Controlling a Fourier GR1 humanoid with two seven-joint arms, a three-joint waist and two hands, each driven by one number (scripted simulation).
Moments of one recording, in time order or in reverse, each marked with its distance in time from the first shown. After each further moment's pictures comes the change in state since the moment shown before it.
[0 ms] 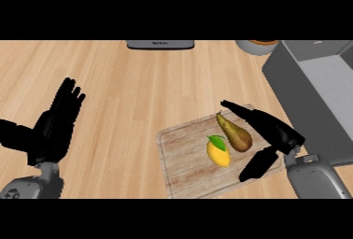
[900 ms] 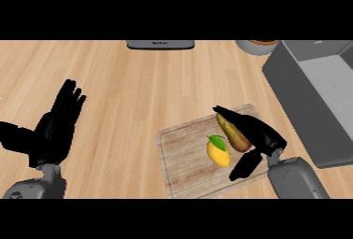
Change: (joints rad) left arm 0.012 -0.073 0.055 -0.017 -0.070 -0.057 0.019; right arm 0.021 0.120 -0.020 0.111 0.222 -0.008 -0.099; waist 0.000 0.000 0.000
